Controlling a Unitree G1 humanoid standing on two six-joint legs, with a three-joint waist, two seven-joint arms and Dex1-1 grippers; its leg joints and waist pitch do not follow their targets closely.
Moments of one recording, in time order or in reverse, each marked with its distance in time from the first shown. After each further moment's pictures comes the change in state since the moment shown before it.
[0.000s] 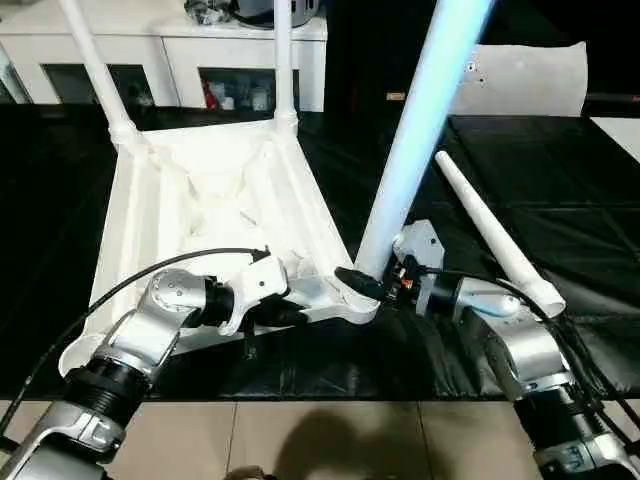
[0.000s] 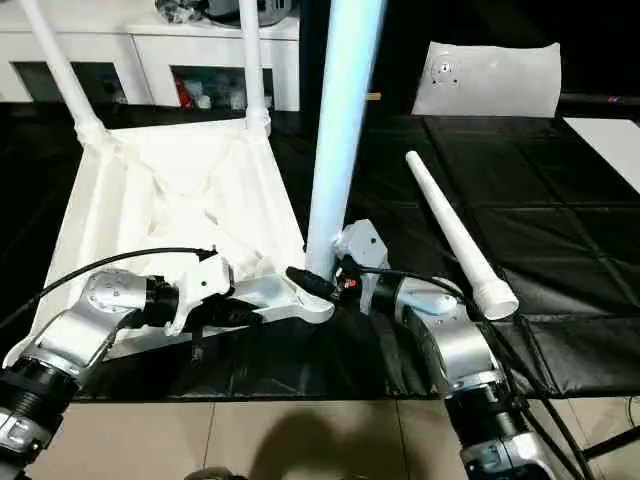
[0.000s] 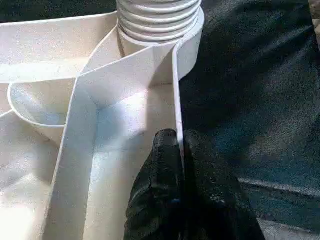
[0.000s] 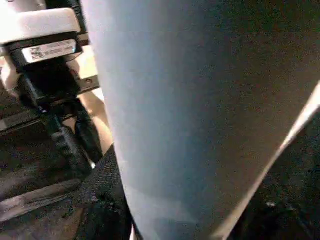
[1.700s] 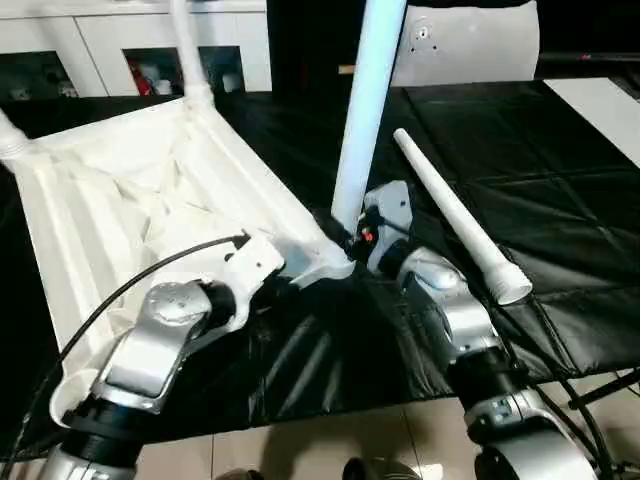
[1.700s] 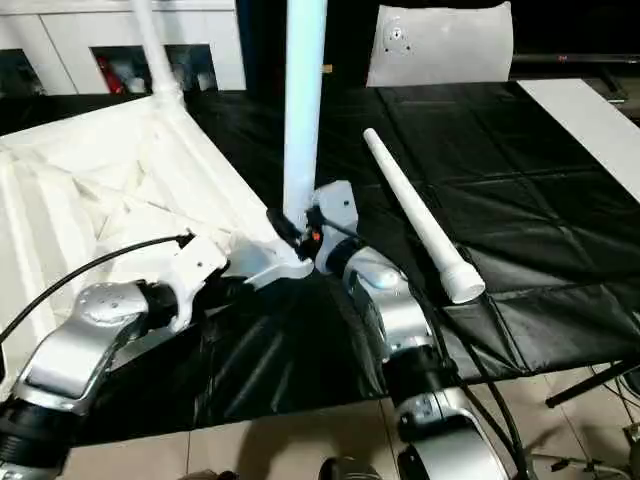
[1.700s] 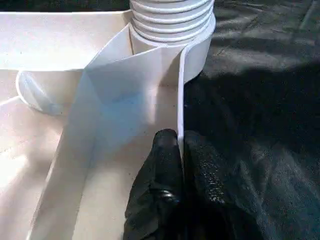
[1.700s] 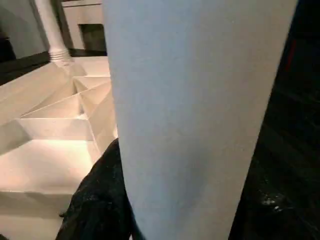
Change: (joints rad) left arm 0.168 -0.132 0.138 -0.422 0.052 0.478 0.369; right arm -0.201 0.281 -0.090 0.297 -0.043 -0.110 -0.411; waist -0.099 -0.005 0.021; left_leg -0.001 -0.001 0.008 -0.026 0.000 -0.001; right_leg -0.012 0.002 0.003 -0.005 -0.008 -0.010
